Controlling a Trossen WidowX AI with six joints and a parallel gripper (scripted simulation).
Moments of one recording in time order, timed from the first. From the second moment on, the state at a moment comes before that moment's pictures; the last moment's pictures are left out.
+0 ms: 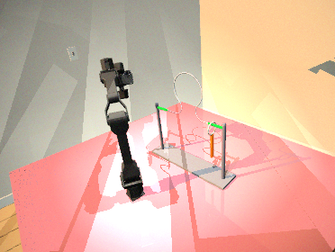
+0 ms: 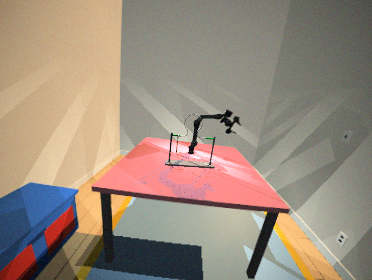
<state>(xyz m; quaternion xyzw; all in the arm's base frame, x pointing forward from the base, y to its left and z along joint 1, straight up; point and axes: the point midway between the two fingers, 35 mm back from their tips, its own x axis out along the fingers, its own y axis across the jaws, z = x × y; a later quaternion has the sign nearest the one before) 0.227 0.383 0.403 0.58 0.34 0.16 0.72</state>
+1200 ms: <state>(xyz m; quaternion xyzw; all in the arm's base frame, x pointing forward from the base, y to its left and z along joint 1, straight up) 0.337 0.233 0.433 0.63 0.21 0.09 0.74</state>
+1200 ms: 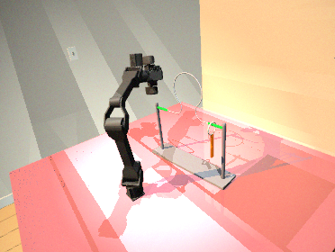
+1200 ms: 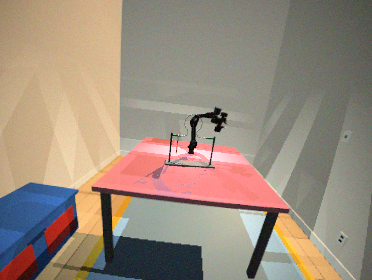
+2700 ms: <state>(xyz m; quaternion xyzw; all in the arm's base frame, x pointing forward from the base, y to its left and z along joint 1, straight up) 0.309 -0.132 0.476 0.54 -0.12 -0.19 0.81</state>
